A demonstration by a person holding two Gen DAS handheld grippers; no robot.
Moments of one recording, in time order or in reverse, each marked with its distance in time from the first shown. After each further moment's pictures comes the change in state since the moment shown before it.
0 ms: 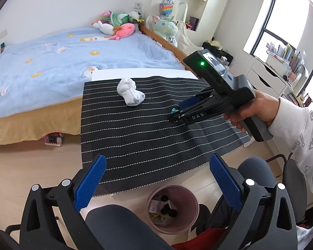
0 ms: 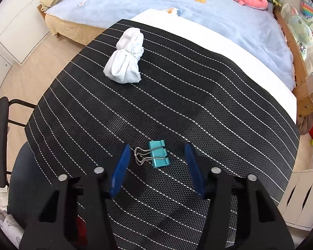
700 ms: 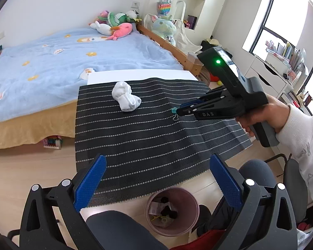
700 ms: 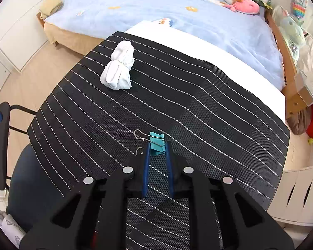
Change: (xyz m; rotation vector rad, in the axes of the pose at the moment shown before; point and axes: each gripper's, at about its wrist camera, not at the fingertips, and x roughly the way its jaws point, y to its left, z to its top) left arm 0.009 -0.006 0.014 0.022 0.005 0.002; right arm -0.020 -0.009 -0.008 0.032 -0.073 -0.007
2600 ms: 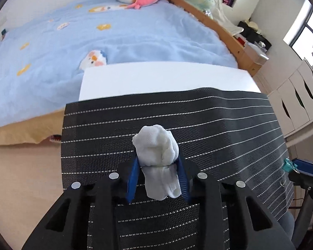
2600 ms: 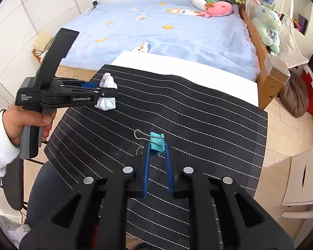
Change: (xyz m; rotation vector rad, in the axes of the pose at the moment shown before) left arm 0.156 0.060 0.112 -0.104 0.227 0.143; right arm -0.061 -0.041 -0.026 0.169 -0.147 0.041
